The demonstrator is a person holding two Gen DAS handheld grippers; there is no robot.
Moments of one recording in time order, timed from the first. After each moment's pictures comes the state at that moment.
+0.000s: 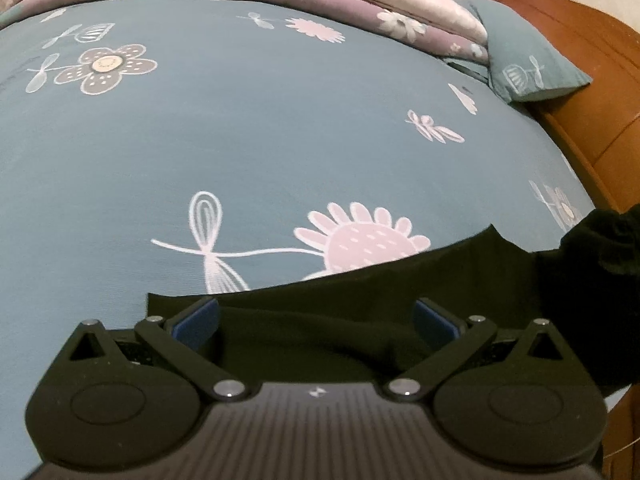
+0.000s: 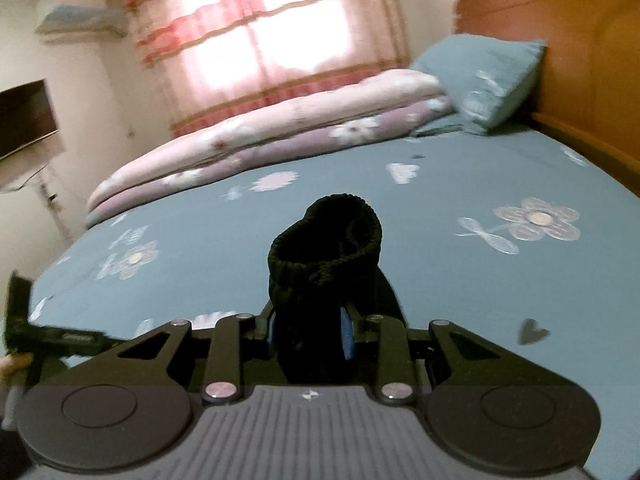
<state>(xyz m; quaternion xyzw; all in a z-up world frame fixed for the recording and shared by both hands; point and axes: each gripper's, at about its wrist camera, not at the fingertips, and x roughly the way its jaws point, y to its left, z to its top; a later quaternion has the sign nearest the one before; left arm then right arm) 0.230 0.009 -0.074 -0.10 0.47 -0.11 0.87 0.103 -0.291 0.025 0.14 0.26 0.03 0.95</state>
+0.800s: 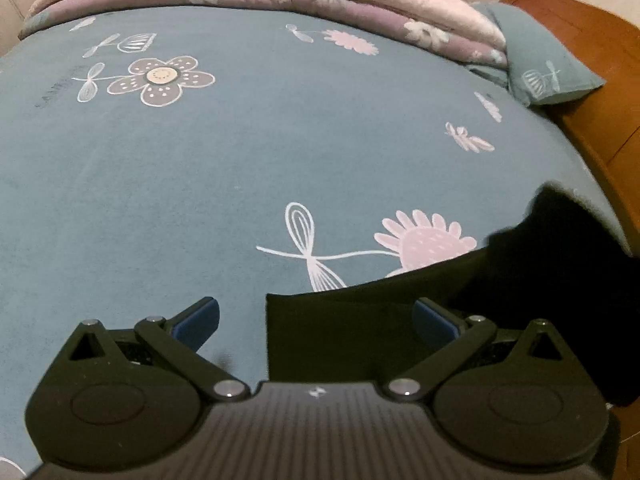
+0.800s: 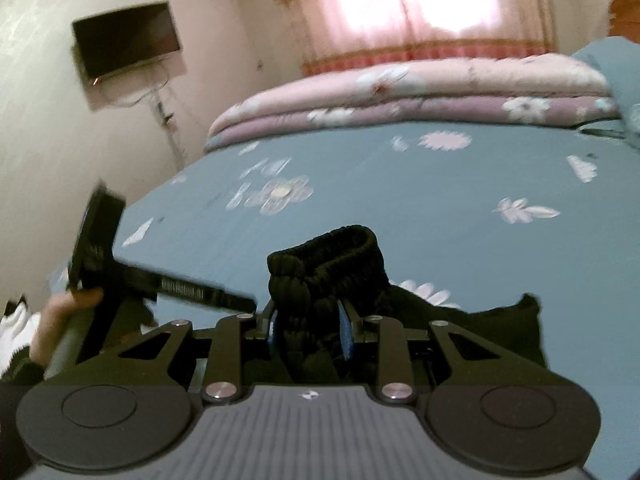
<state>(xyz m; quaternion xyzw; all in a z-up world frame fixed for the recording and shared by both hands) 0.216 0.085 -0.048 -0.08 0.46 -0.09 0.88 0.154 -0.121 0.024 0.08 0.31 0.22 0.92</state>
